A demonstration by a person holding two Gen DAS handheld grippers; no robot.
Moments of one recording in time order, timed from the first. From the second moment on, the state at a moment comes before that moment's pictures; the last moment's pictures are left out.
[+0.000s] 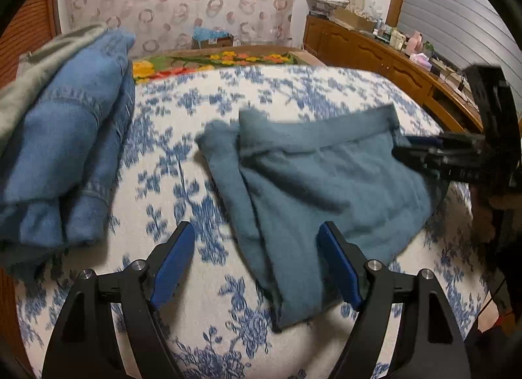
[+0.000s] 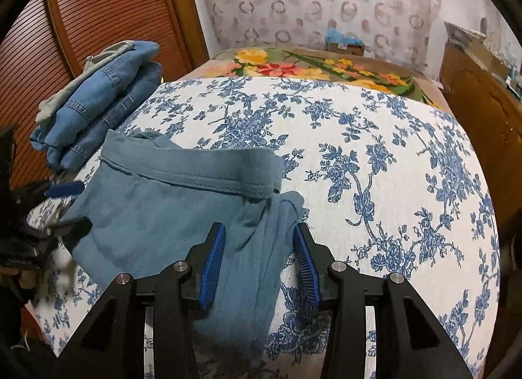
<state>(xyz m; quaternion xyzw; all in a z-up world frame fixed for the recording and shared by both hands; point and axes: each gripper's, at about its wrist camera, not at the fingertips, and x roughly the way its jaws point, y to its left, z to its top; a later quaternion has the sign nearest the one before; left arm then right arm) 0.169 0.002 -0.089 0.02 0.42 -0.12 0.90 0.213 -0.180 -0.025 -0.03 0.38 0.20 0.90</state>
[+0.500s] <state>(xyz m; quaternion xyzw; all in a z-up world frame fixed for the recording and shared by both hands) 0.219 0.004 -0.089 -0.01 0.43 -0.12 0.89 0.205 -0.184 -0.028 -0.03 0.37 0.21 0.91</state>
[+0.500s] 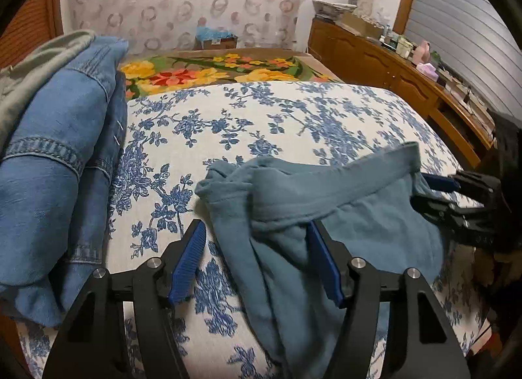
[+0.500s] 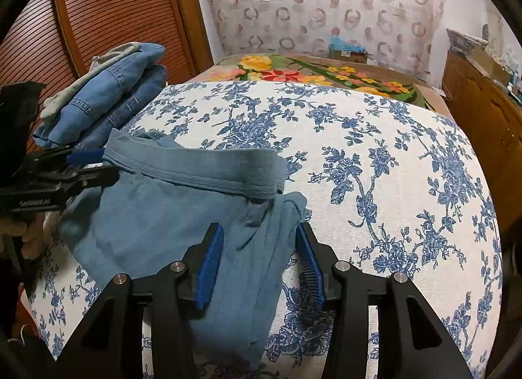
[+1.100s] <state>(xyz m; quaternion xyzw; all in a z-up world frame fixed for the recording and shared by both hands) 0.229 0.003 -0.095 -0.03 0.44 -0.14 0.89 0.207 -0.183 -0.027 -0.03 0.37 0.21 0.90</state>
